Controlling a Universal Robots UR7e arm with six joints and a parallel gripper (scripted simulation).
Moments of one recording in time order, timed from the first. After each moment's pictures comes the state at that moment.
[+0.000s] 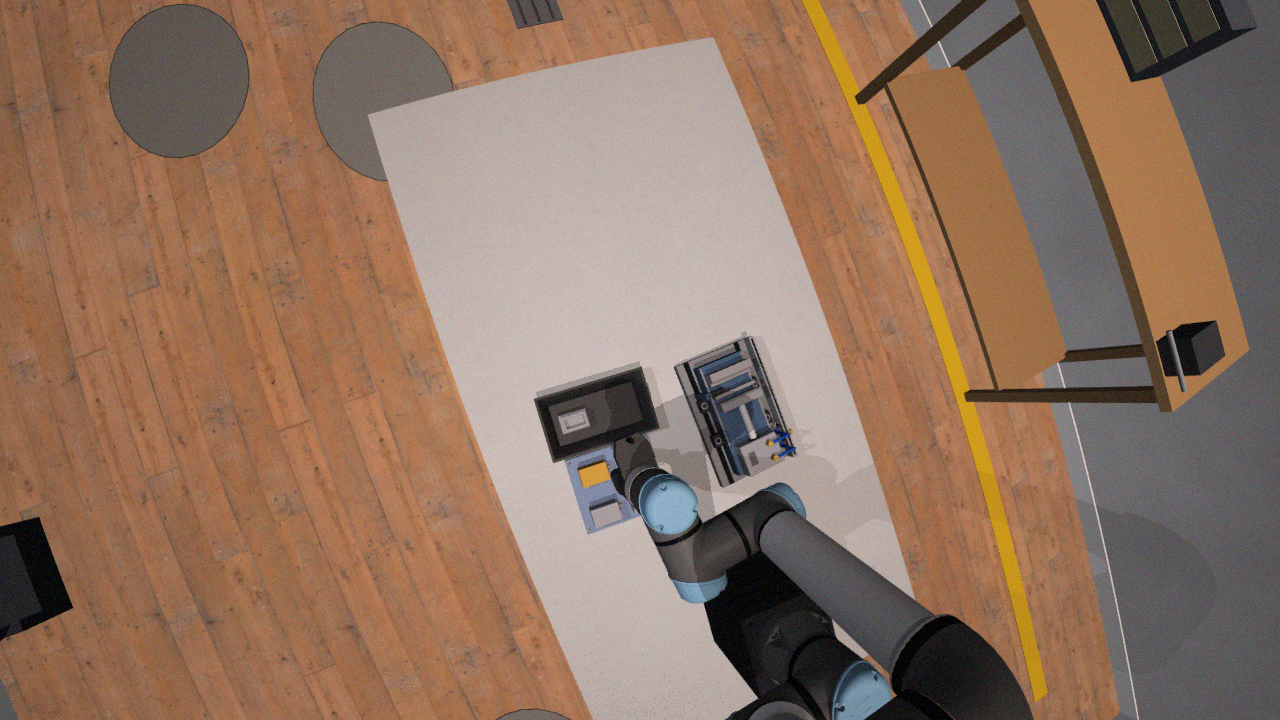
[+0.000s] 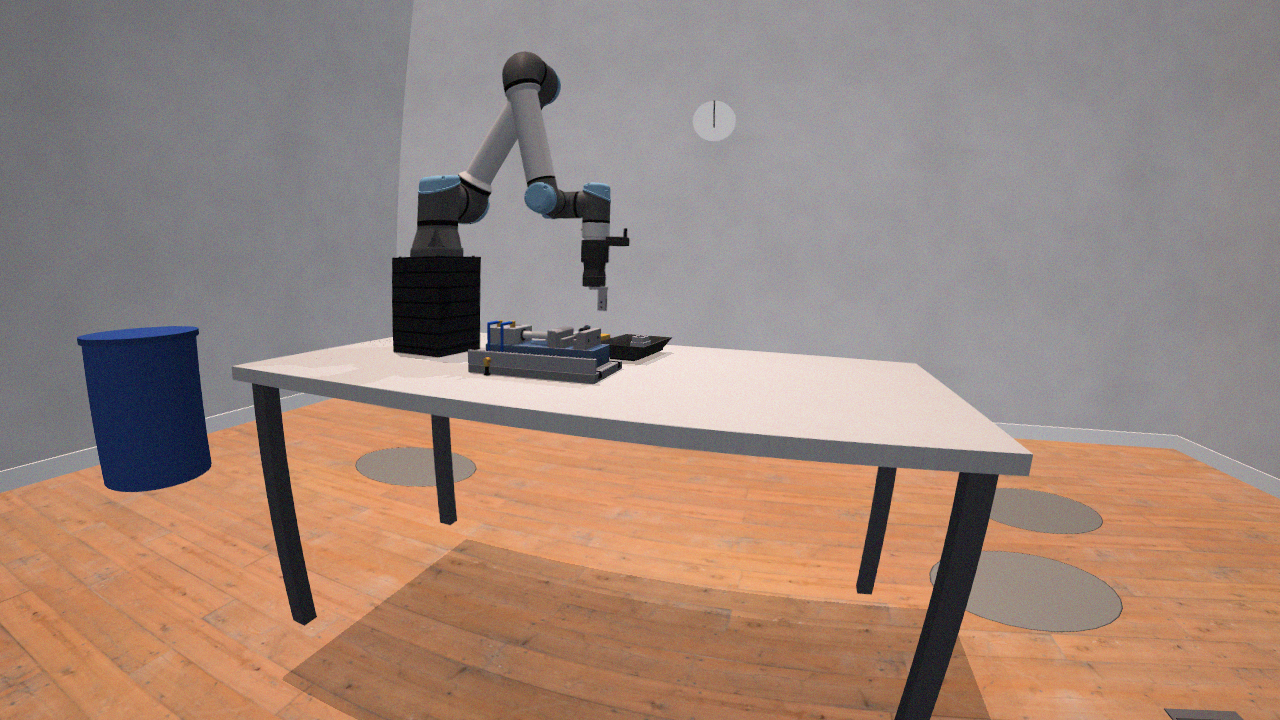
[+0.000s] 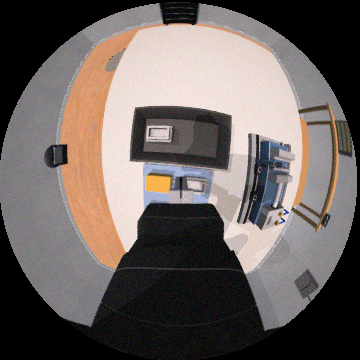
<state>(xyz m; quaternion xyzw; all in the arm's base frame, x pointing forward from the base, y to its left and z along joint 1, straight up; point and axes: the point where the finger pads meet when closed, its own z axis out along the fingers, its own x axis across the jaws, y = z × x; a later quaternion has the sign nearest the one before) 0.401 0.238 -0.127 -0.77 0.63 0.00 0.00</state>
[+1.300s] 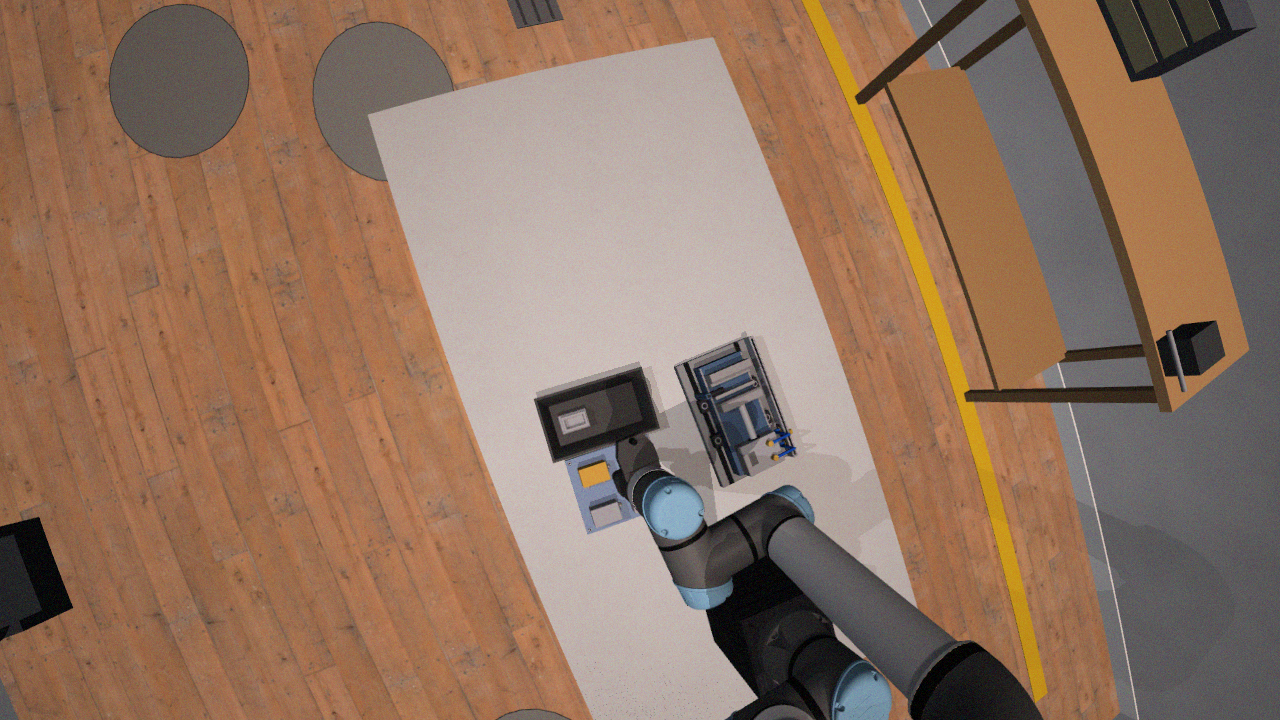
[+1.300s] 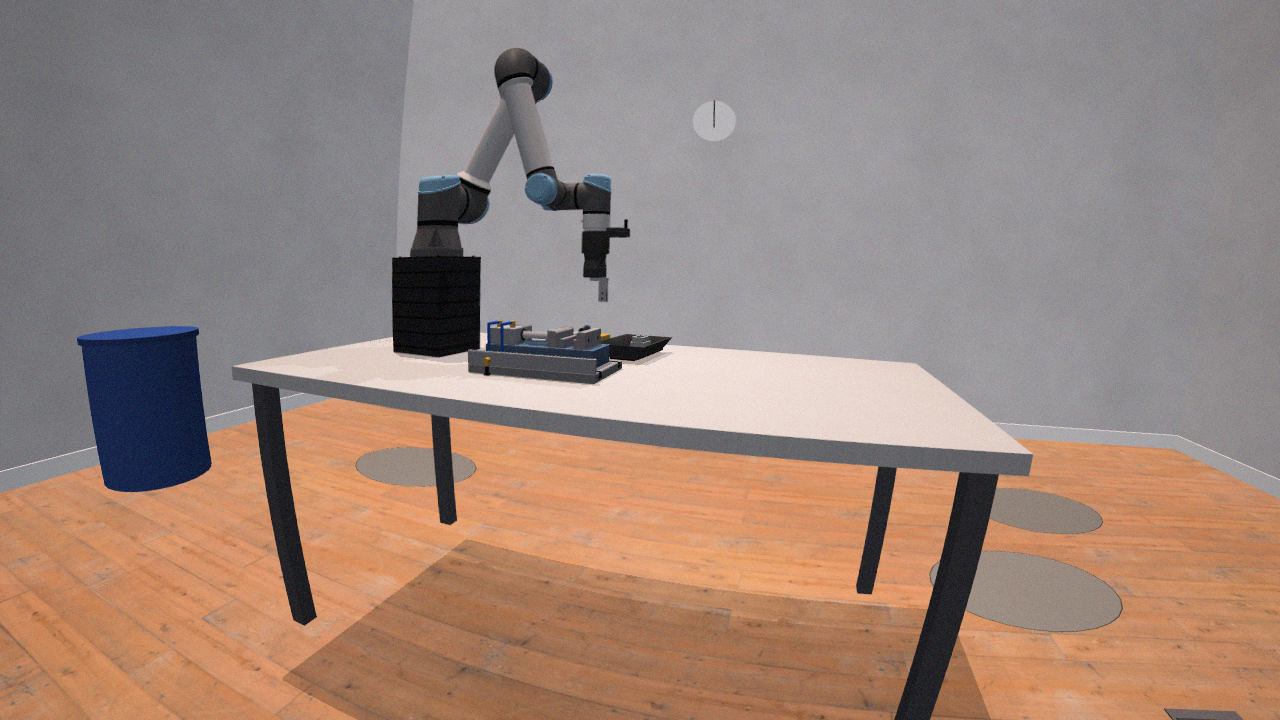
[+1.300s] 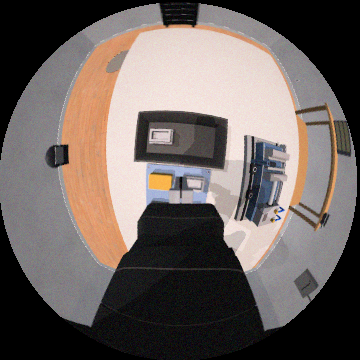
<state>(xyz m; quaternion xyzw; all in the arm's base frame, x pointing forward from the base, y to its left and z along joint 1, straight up) 0.403 0.239 -0.103 -0.77 0.63 0.00 0.00</state>
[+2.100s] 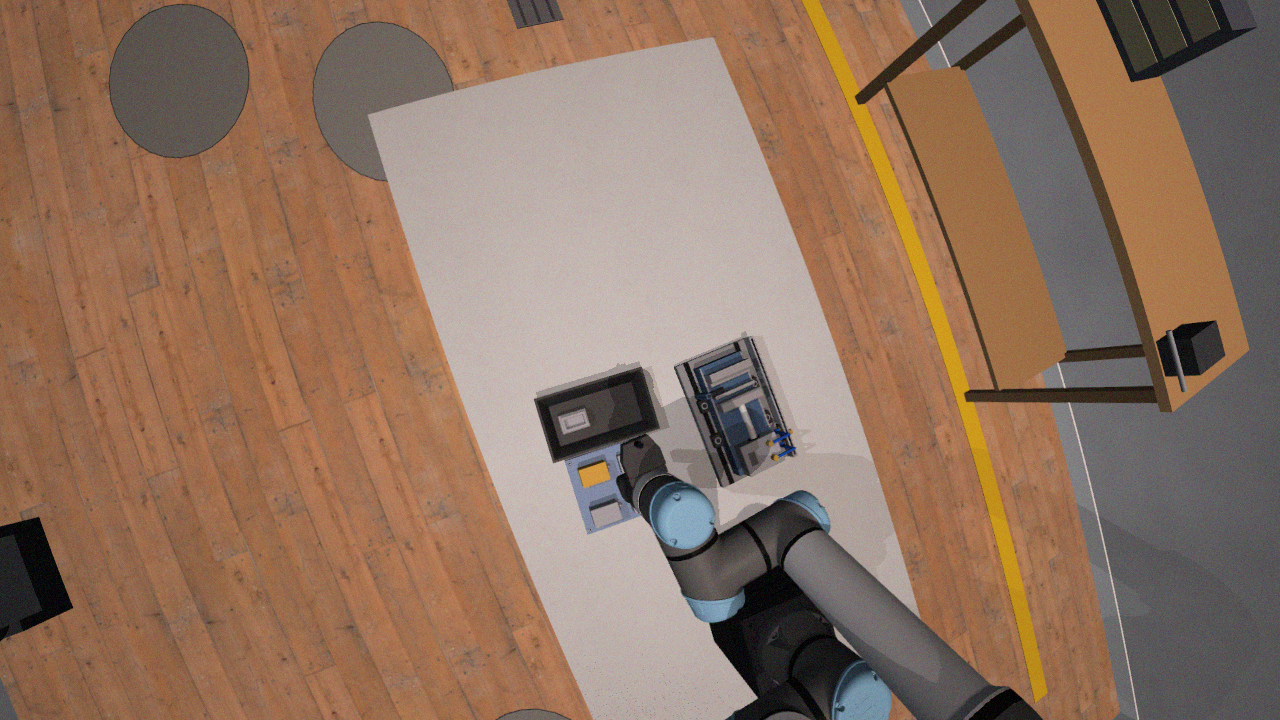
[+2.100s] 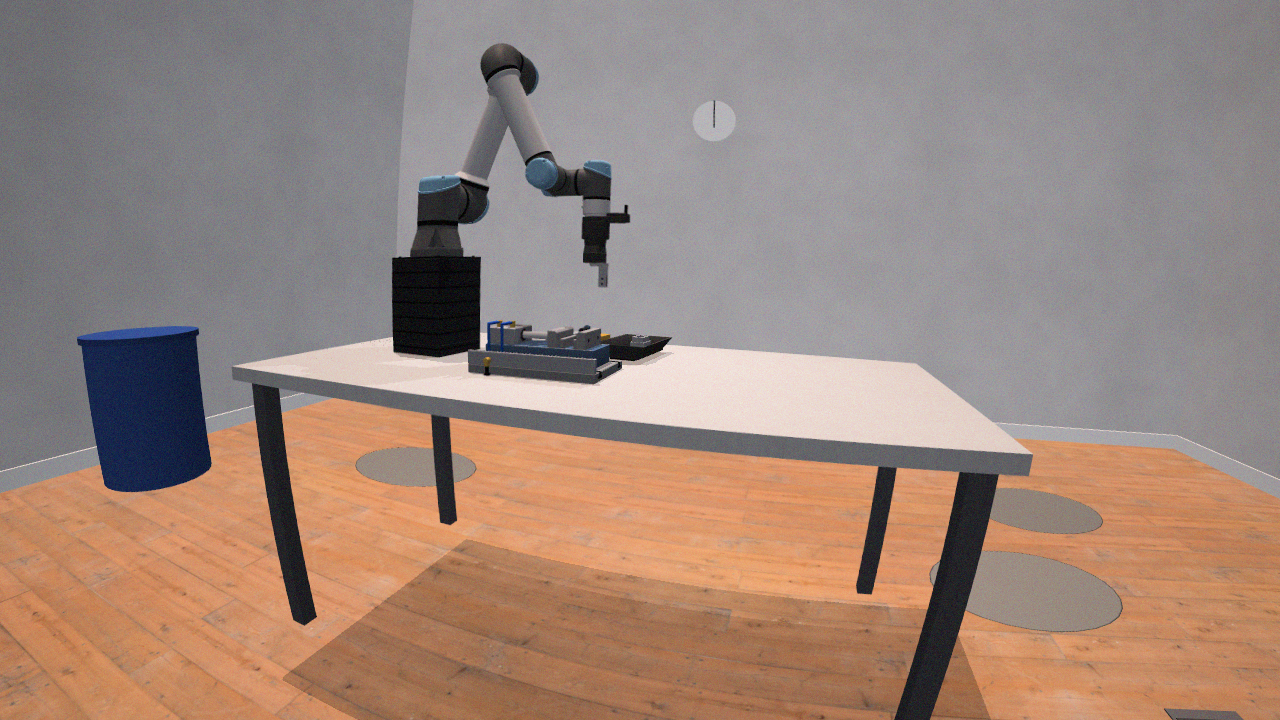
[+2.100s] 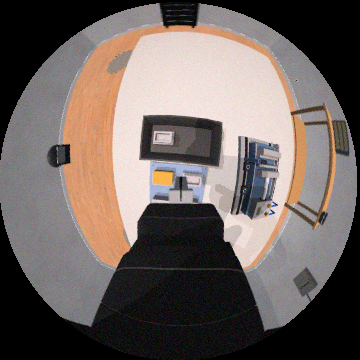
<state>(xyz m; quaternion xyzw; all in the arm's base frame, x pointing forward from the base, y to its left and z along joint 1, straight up) 0.401 0.238 -0.063 -0.77 0.63 0.00 0.00</state>
